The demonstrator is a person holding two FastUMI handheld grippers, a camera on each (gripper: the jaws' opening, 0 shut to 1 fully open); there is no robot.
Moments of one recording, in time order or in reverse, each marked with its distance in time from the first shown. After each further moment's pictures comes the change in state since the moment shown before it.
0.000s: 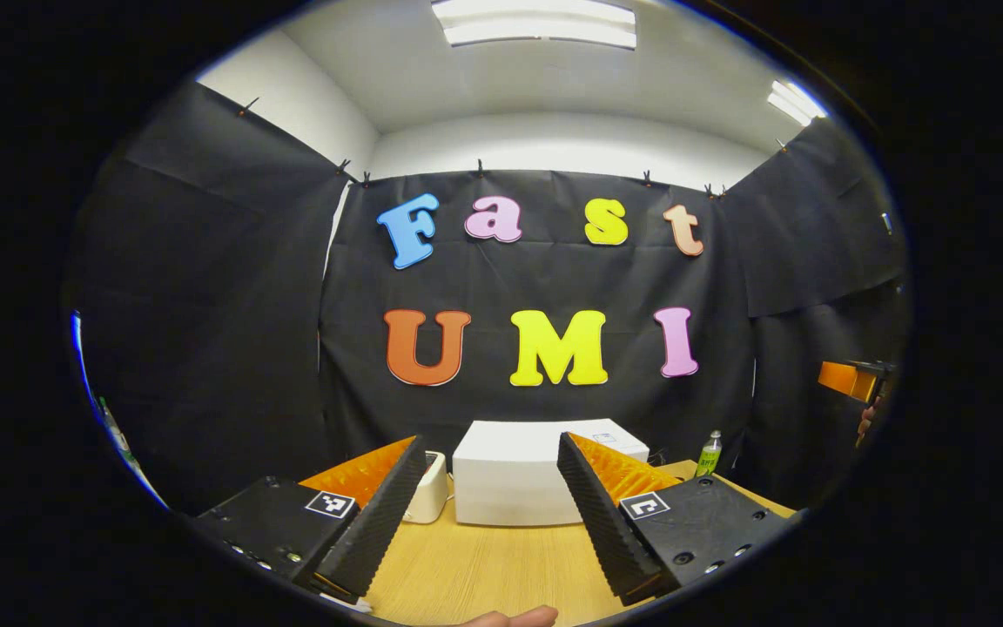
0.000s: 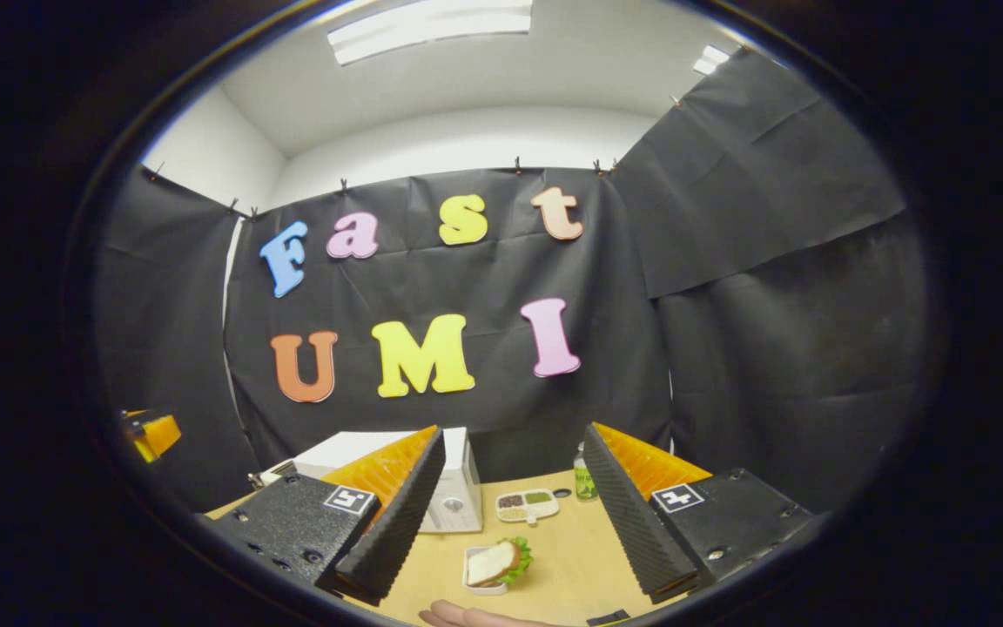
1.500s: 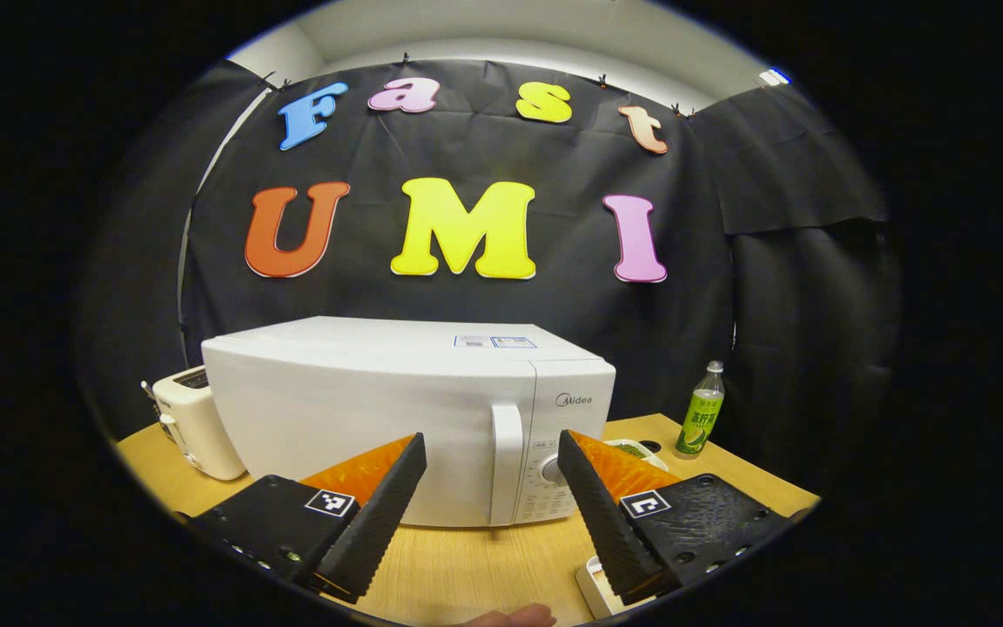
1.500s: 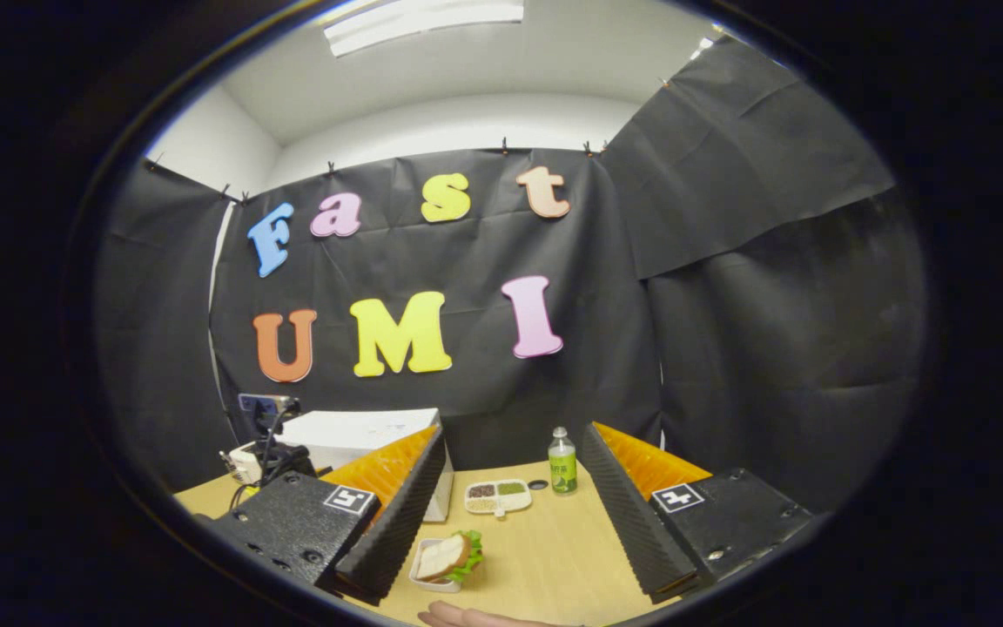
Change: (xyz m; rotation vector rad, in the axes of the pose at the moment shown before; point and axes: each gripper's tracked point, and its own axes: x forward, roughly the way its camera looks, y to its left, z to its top) left arm 0.251 -0.198 -0.249 -0.028 0.223 -0.190; right arm 0.044 -0.074 -0.055 -0.013 0.036 -0.010
